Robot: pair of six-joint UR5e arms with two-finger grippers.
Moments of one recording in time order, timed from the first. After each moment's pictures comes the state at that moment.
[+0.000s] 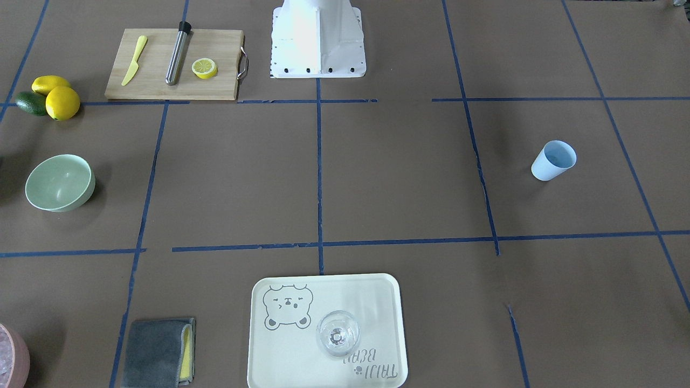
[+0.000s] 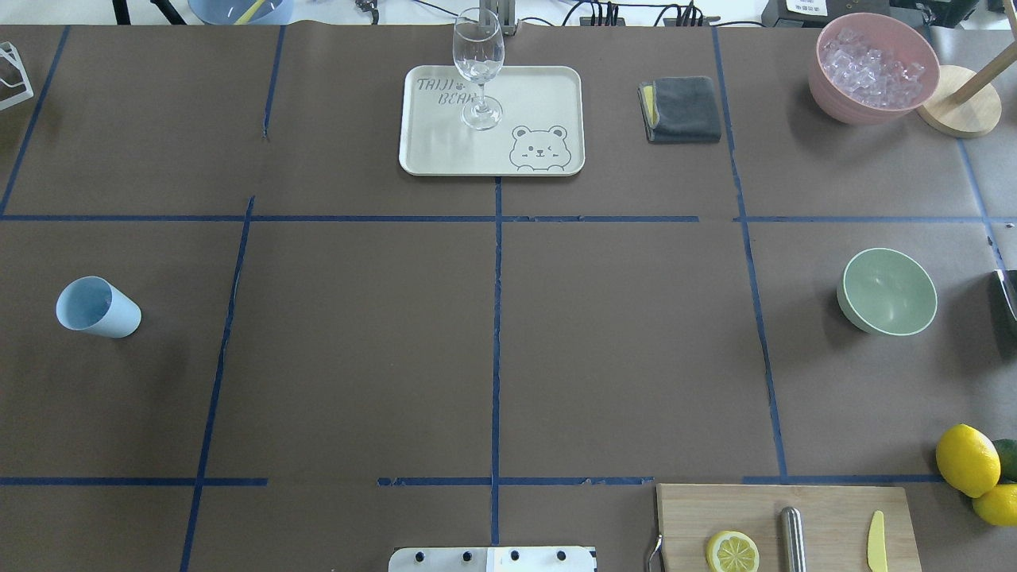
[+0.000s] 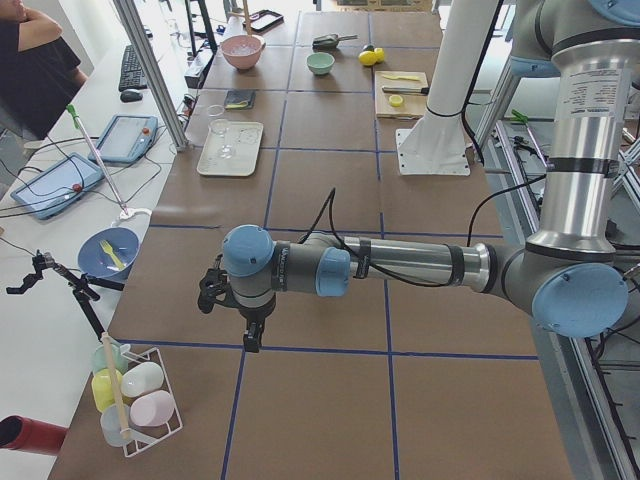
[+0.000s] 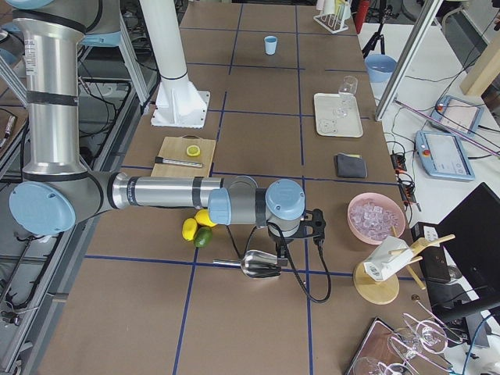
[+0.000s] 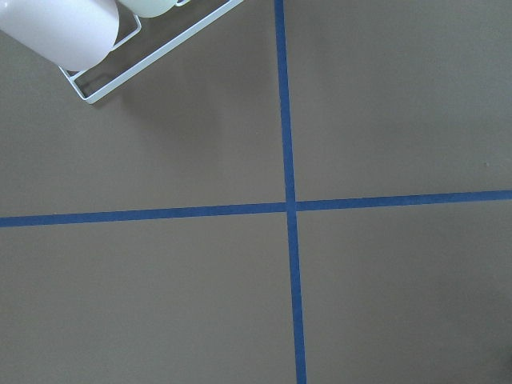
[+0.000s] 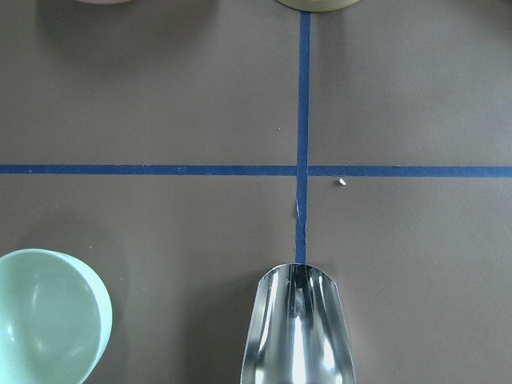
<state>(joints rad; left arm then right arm) -1.60 -1.61 -1.60 -1.61 -2.37 0.01 1.61 -1.62 1.65 -1.55 2.46 0.01</state>
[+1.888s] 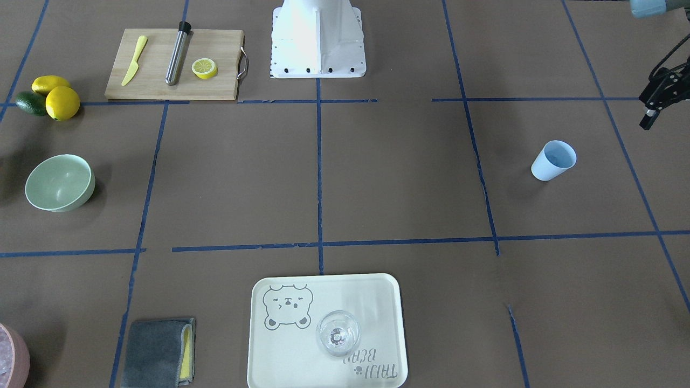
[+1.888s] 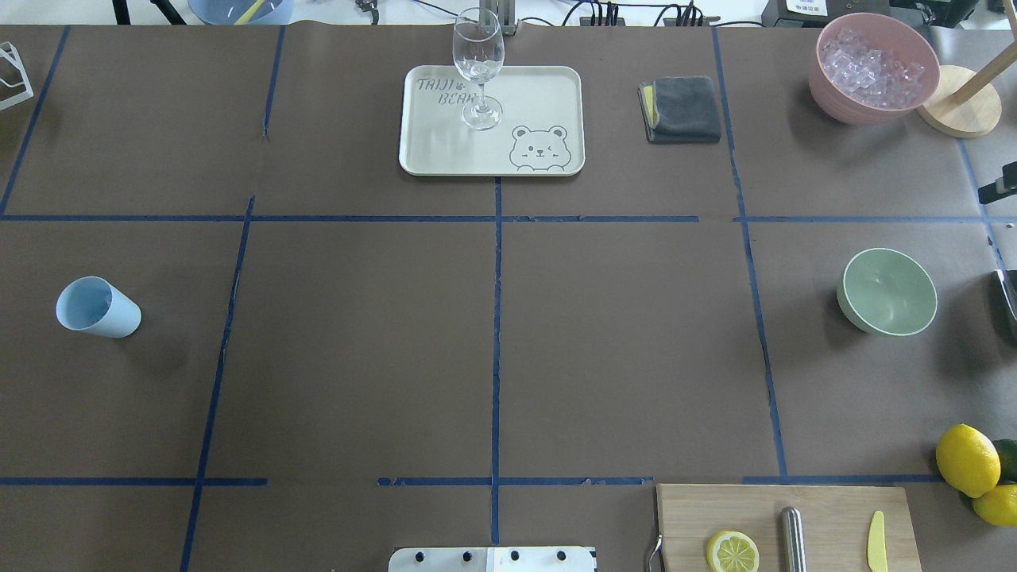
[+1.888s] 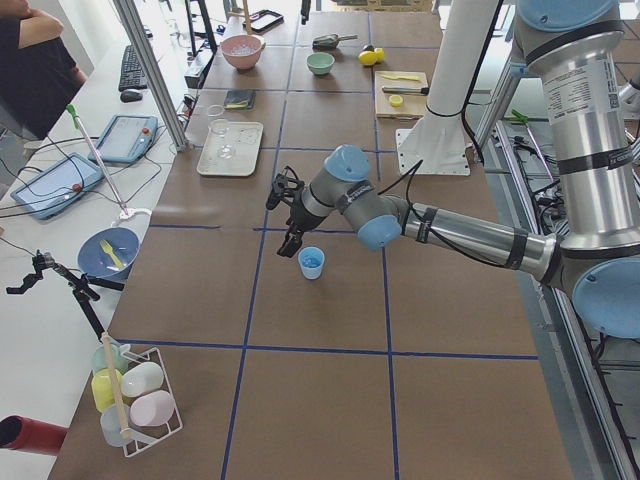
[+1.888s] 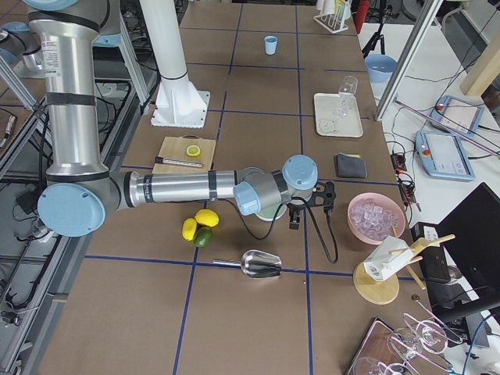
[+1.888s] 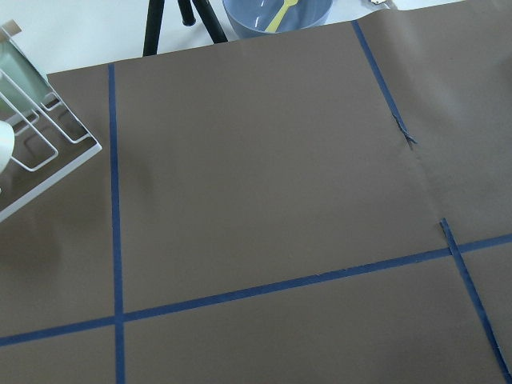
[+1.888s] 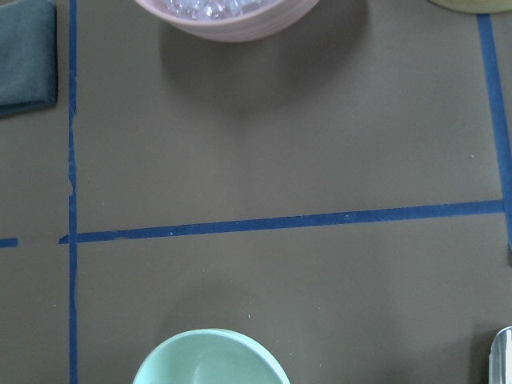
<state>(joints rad) -1.14 -1.29 -2.05 -2.29 -1.95 -0.74 1.35 -1.61 1.63 -1.02 2.47 0.66</state>
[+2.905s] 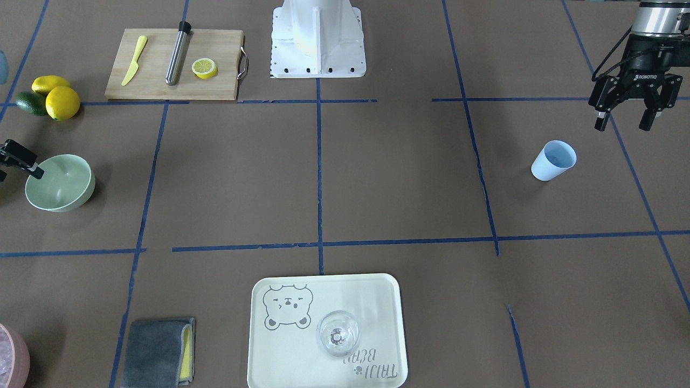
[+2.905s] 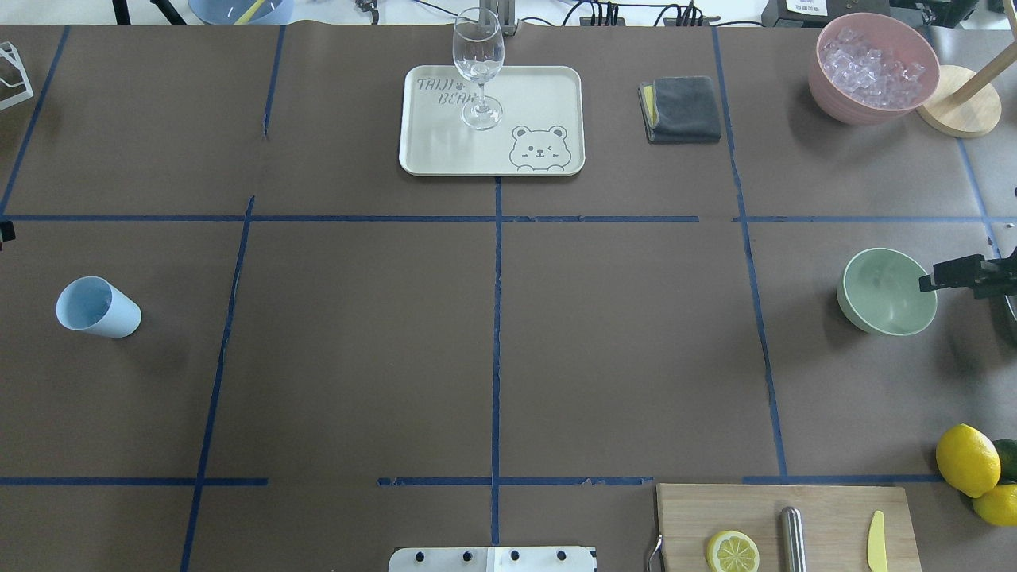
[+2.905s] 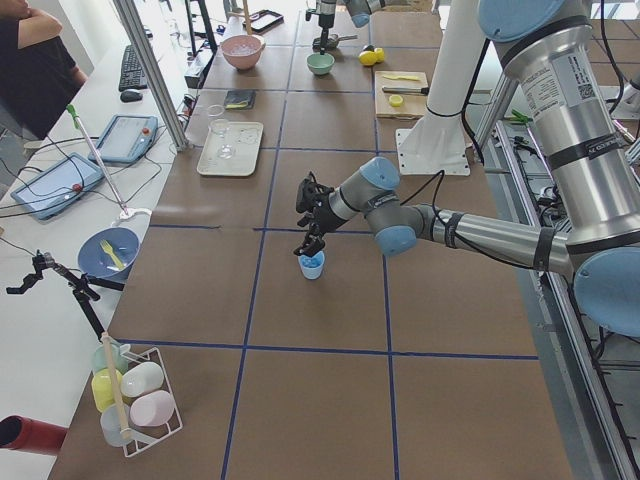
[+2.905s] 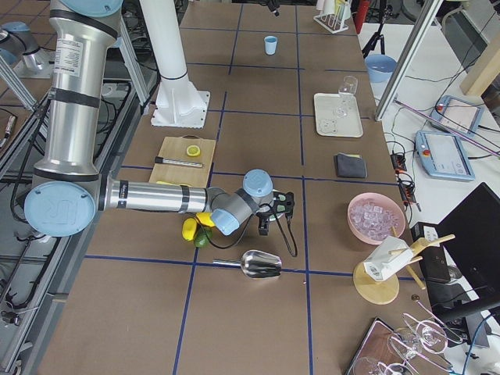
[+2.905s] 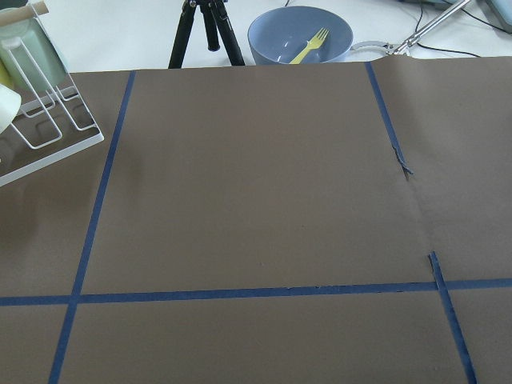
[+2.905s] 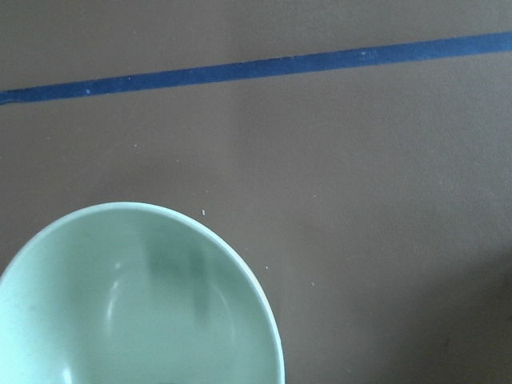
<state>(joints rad) -0.86 -1.17 -2.08 -2.46 -1.58 -0.99 1.07 -1.73 1.58 -0.73 2.27 0.87</state>
